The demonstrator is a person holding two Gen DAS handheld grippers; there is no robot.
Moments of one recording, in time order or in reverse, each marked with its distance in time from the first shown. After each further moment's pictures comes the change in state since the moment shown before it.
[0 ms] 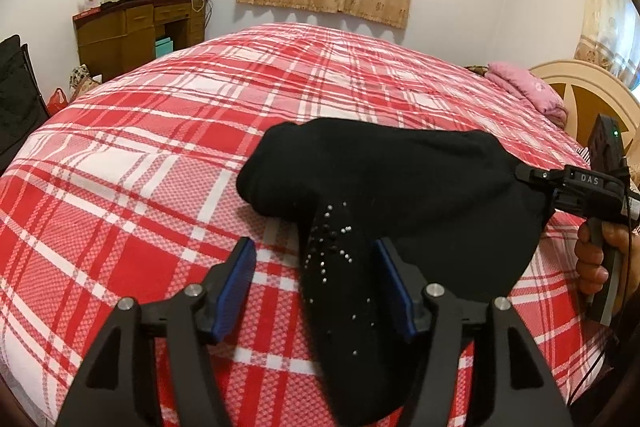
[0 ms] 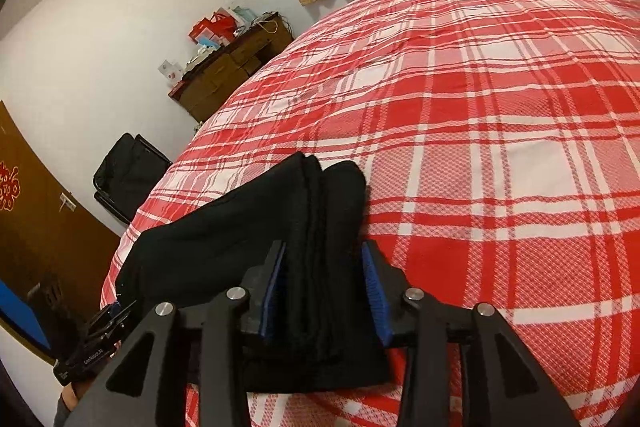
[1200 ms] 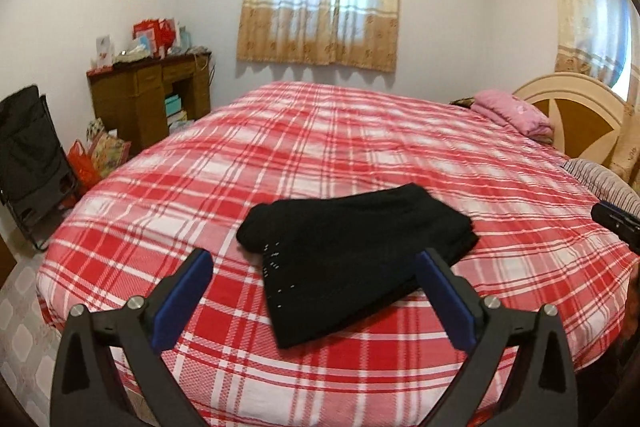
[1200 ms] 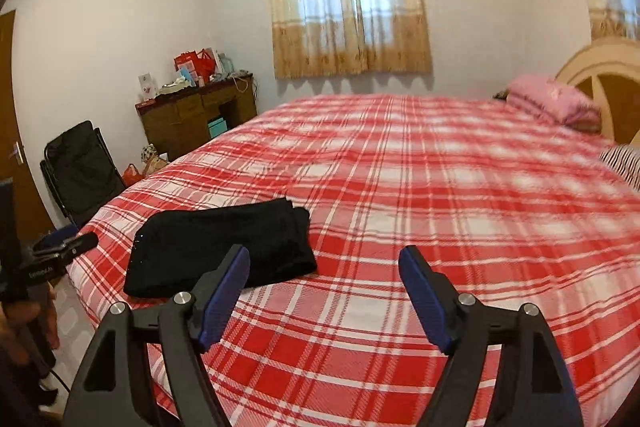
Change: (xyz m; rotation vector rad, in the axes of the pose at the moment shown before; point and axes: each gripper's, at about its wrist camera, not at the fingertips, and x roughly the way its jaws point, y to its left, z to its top) left arm -0.122 -0.051 0.012 0.073 -0.189 0.035; right arm -0.234 0.097 -0.078 -0.317 -0.318 -0.354
